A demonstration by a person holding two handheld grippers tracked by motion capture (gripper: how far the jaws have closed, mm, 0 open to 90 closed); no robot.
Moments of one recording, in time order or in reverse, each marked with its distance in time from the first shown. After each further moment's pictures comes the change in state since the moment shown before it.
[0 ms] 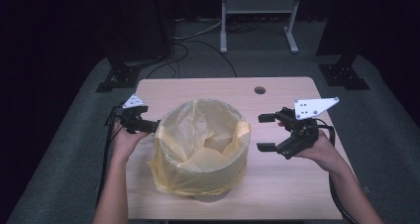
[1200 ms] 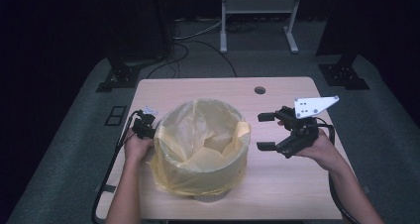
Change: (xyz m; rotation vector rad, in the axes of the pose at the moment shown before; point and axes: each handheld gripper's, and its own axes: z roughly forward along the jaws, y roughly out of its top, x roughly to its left) left arm 0.011 -0.042 0.058 0.272 0.110 -0.032; right arm -0.001 0.003 0.000 -0.004 0.006 -0.004
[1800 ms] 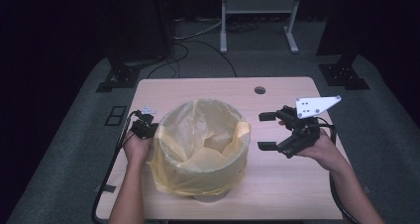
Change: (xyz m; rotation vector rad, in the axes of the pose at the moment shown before) left arm -0.004 0.001 -0.012 -0.009 0.054 -0.075; right arm 0.001 0.001 -0.003 -0.006 -0.005 -0.002
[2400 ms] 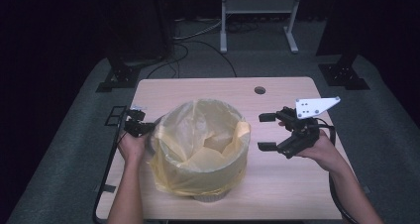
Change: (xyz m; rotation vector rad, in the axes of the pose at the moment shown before) left arm 0.023 0.000 -0.013 -0.006 0.002 -0.158; right arm -0.002 -0.004 0.001 0.001 0.000 0.012
